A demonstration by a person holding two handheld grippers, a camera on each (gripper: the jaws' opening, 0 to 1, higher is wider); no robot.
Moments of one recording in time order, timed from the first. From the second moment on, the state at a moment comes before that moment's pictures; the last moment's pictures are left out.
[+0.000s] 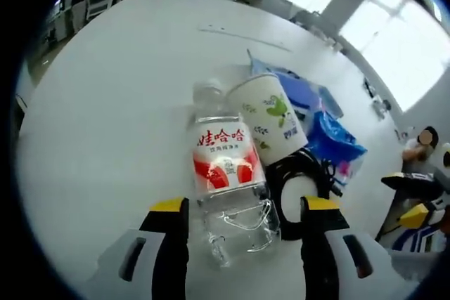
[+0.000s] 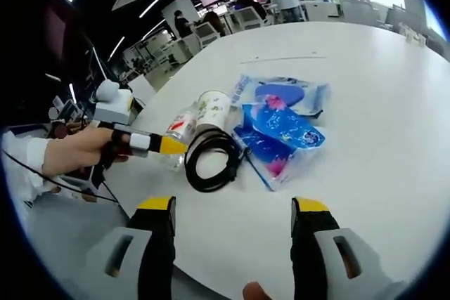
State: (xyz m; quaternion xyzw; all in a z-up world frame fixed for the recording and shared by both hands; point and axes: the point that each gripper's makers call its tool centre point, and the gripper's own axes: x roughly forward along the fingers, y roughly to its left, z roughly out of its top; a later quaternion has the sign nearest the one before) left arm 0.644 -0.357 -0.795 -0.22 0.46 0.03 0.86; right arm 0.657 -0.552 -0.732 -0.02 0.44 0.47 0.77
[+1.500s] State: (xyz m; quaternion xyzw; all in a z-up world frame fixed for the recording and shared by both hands) left arm 0.635 -0.334 -0.775 -0.38 0.38 0.10 0.84; right arm 0.650 -0.517 -0.713 0.06 0.43 0.49 0.76
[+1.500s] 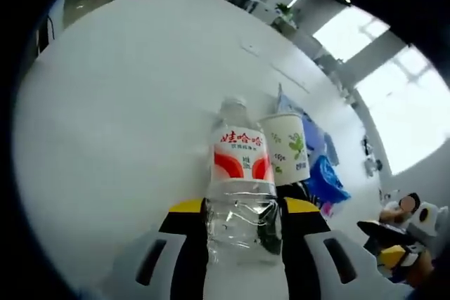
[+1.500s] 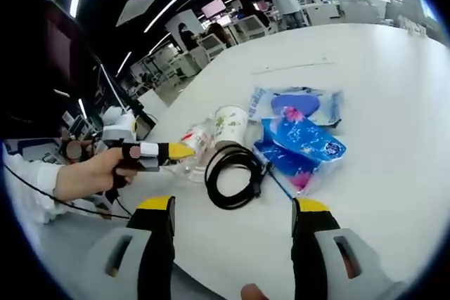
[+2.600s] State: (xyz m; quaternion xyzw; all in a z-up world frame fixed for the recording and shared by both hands) left arm 0.619 -0.326 -0.725 -0.39 0.32 0.09 0.86; right arm 0.655 -0.382 -0.656 0.21 0.45 0.53 0.69
